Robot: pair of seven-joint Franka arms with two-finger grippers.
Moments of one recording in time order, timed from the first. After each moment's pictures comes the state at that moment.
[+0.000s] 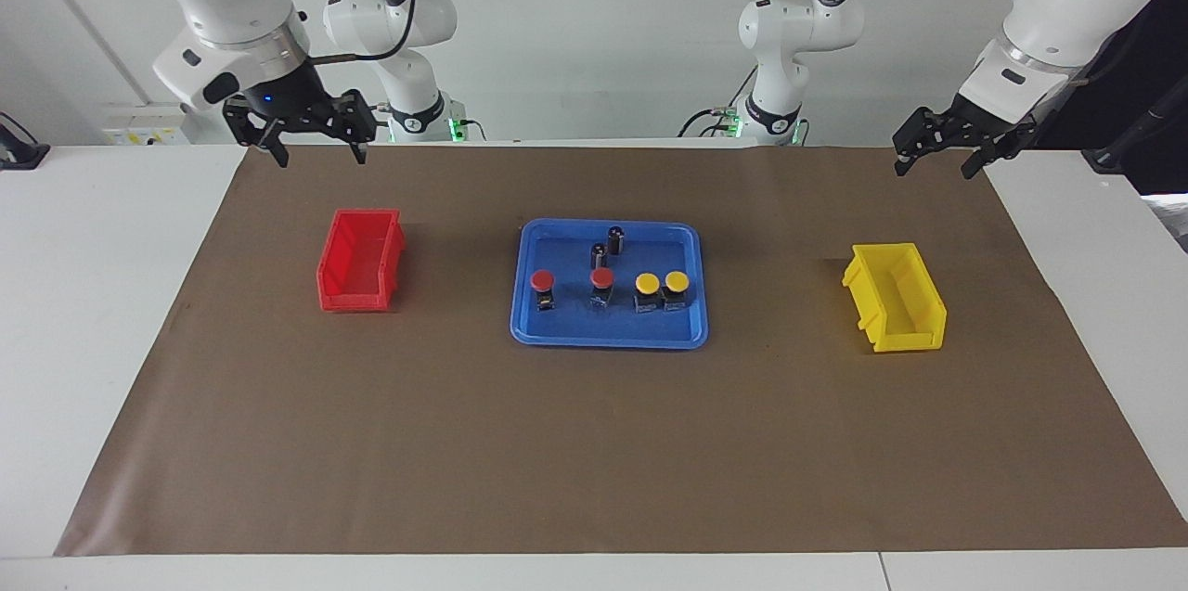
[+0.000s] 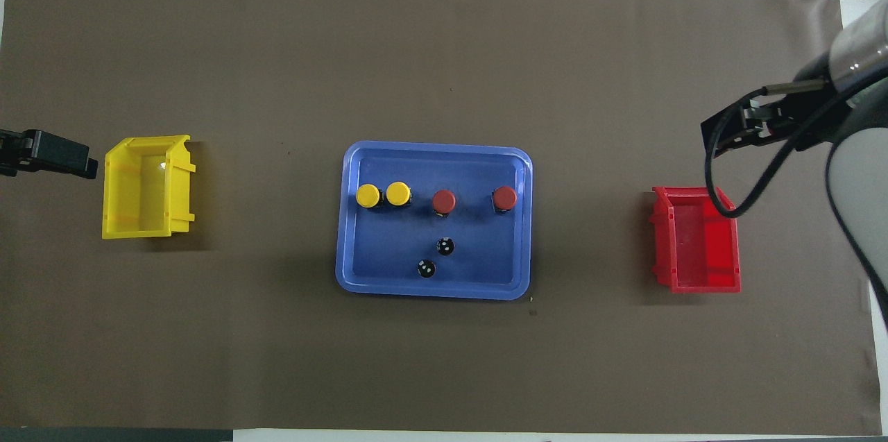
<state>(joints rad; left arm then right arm) -0.03 -0.04 -0.03 -1.61 -0.03 1.51 0.07 0.24 0.18 -0.03 -1.28 0.00 1.35 0.17</state>
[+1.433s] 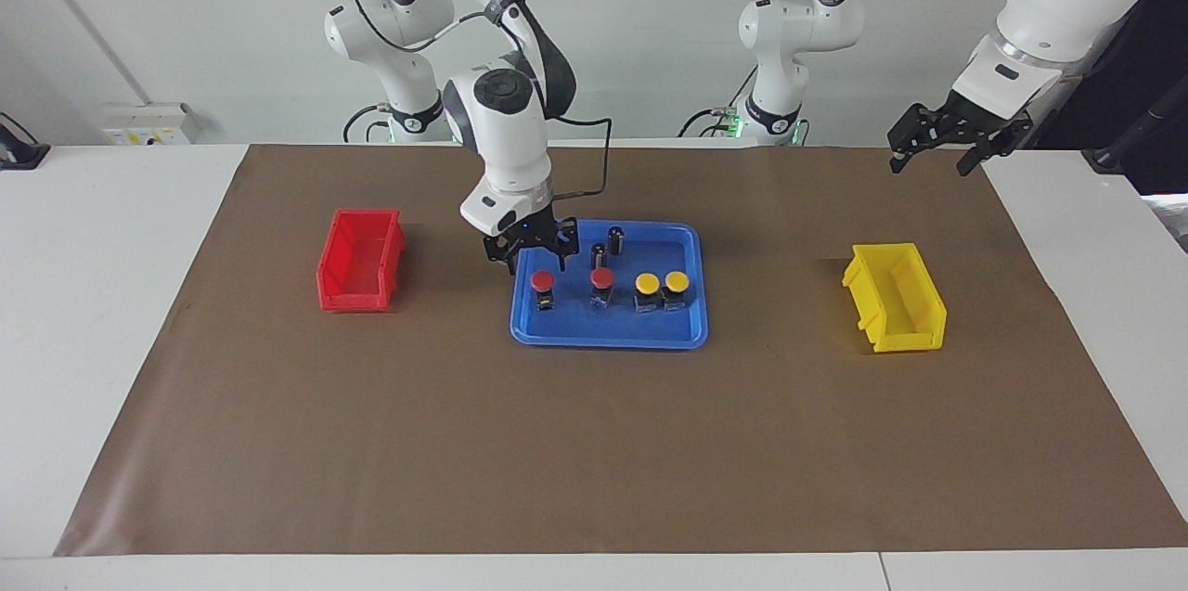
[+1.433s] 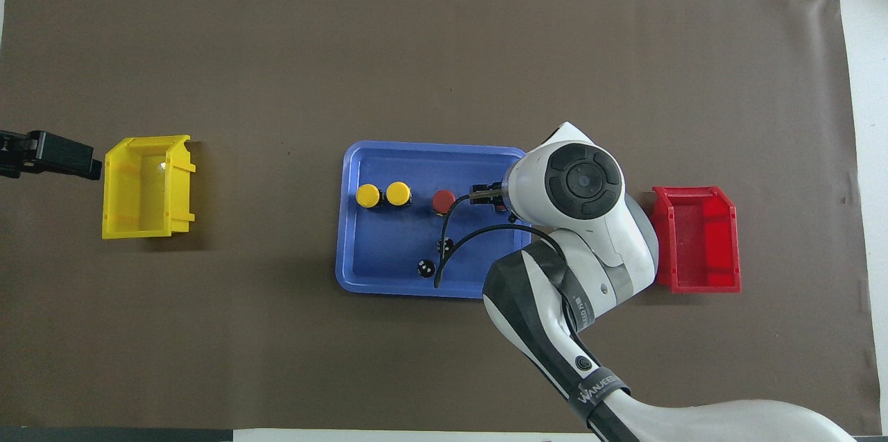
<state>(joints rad) -0.04 -0.05 -0.03 -1.62 -0.03 1.51 0.04 0.52 0.19 -0.02 -2.04 0.02 2.32 0.45</state>
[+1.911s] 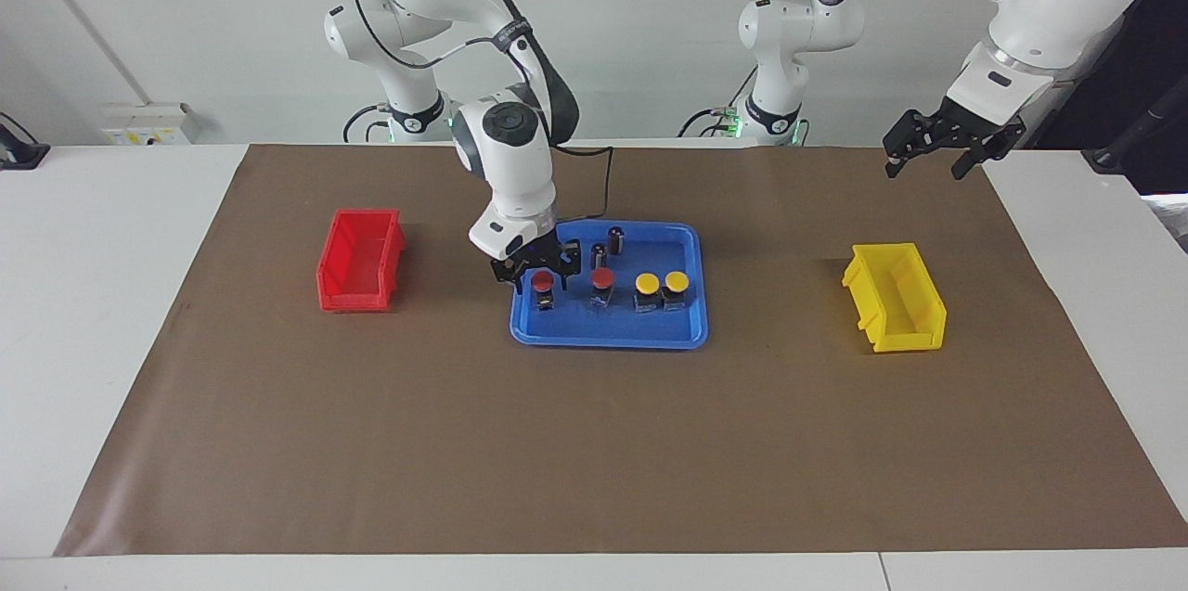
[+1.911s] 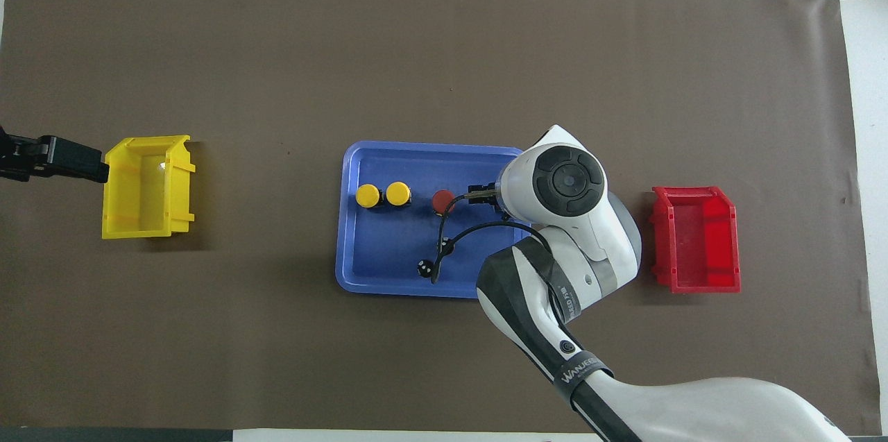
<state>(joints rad) -0.05 -0.07 -0.03 -1.68 -0.03 1.55 0.04 0.52 0.23 -0.02 -2.04 0.02 2.37 0.44</state>
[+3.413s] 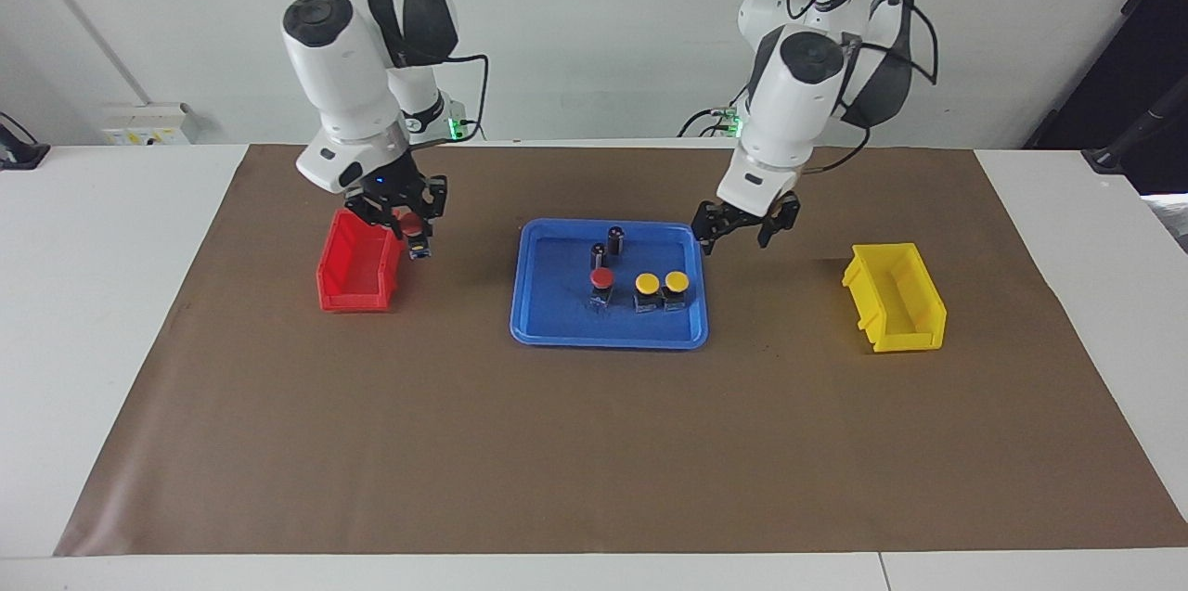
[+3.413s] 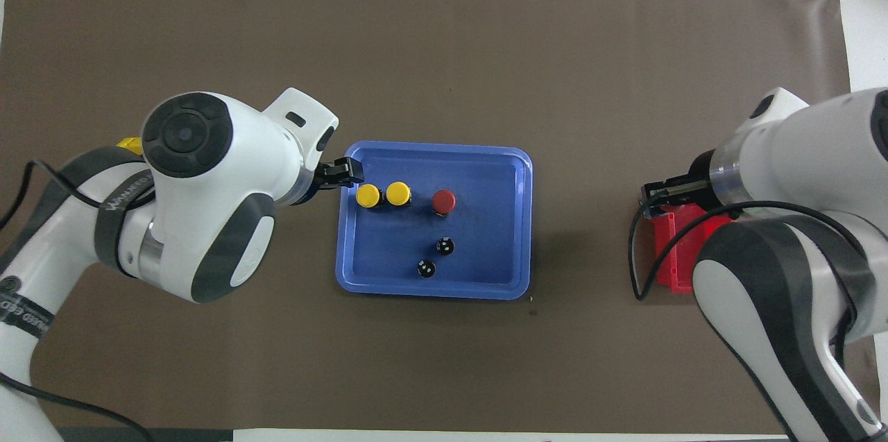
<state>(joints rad) -0.50 0.10 -0.05 -1.97 -0.03 2.11 -0.63 0.14 -0.18 -0.03 -2.13 0.06 1.95 -0.05</state>
